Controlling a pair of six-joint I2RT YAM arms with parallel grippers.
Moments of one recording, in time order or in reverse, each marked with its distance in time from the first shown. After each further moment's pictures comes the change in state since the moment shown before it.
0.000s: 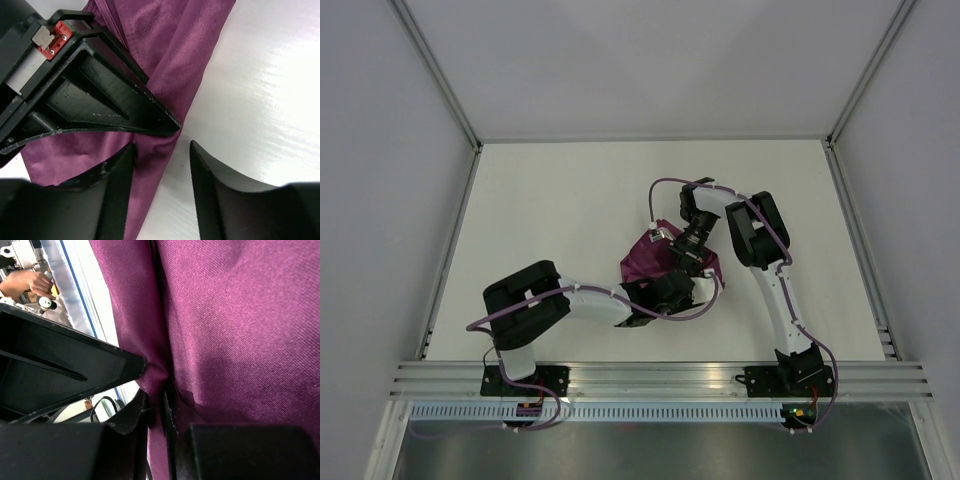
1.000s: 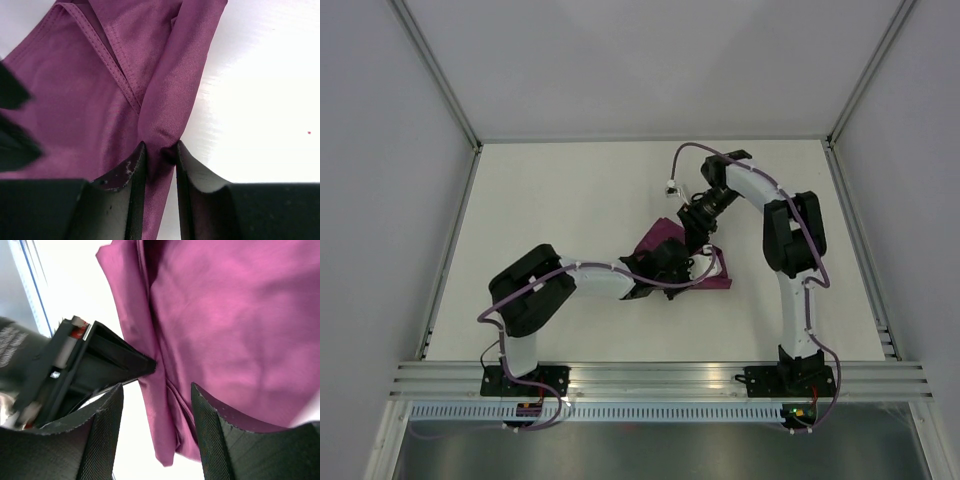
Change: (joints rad) left arm 0.161 0.075 0.134 -0.103 0.383 0.001; right arm -0.097 -0.261 -0.031 0.241 -0.010 0.109
